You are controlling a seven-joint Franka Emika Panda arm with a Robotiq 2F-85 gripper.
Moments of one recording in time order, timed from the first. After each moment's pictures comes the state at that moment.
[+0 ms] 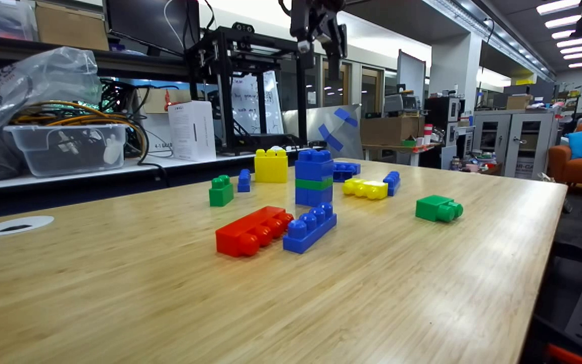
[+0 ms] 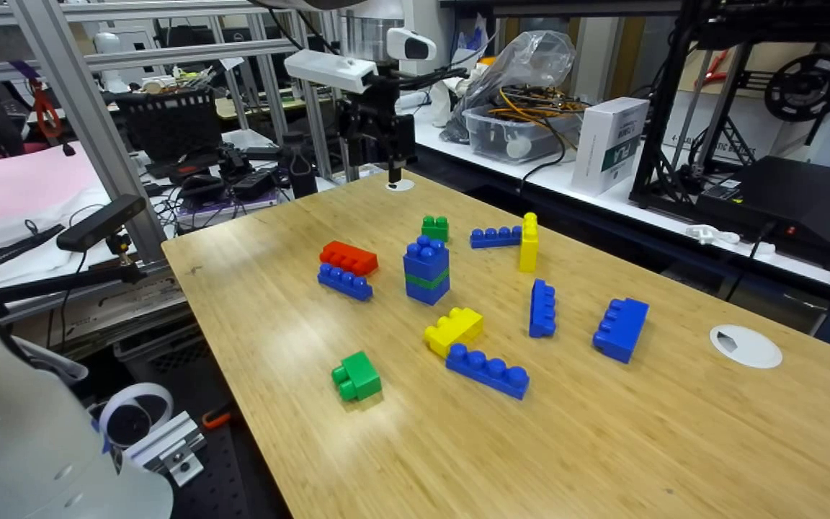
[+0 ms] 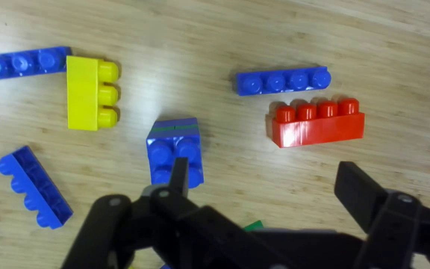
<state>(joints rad) 0.16 -0.11 0.13 -2.16 0.11 2.02 -0.10</state>
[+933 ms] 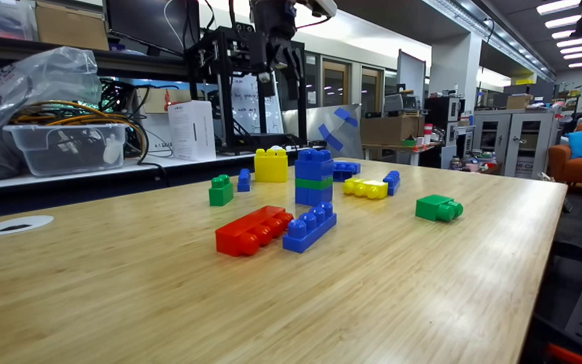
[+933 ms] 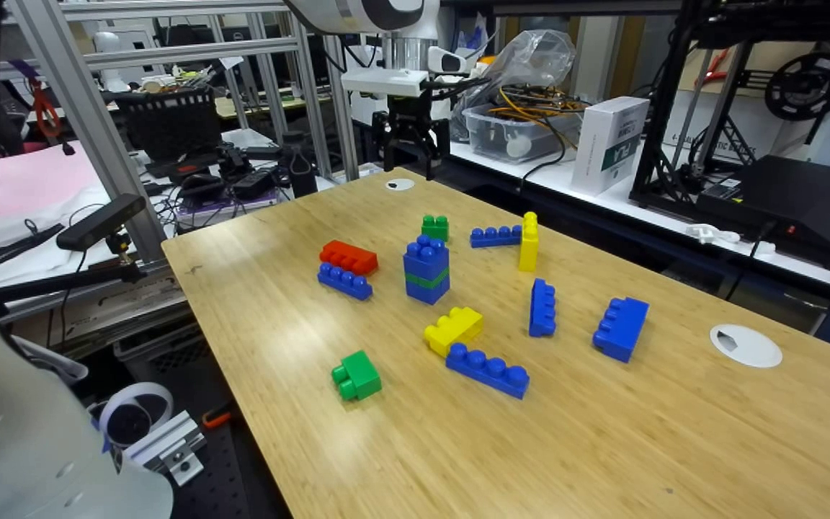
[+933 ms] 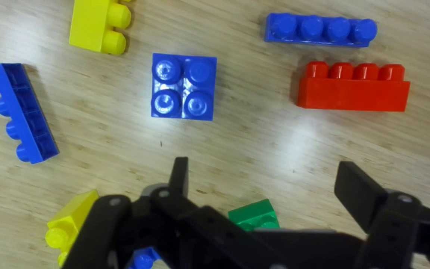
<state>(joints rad) 0.18 0.22 0.16 -1.82 -0.04 1.96 -0.11</state>
